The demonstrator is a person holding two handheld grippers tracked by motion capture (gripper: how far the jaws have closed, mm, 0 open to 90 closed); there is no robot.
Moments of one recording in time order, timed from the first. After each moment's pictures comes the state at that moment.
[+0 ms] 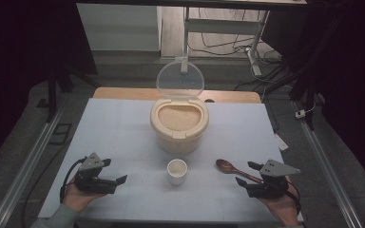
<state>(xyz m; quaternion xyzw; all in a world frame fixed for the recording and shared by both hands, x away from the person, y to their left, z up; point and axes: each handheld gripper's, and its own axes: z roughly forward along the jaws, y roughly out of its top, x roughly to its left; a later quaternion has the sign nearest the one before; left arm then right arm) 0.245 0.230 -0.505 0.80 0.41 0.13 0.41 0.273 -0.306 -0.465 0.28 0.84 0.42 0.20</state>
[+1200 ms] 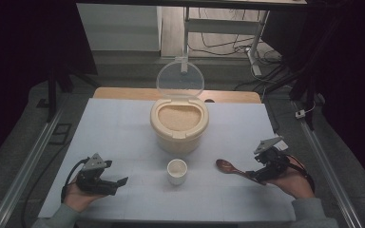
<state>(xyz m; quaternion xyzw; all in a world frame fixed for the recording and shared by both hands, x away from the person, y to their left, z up) 0.246 0.227 -0.509 0.81 0.41 0.13 0.39 0.337 -0.311 -0.442 0.28 0.93 0.20 0.12</state>
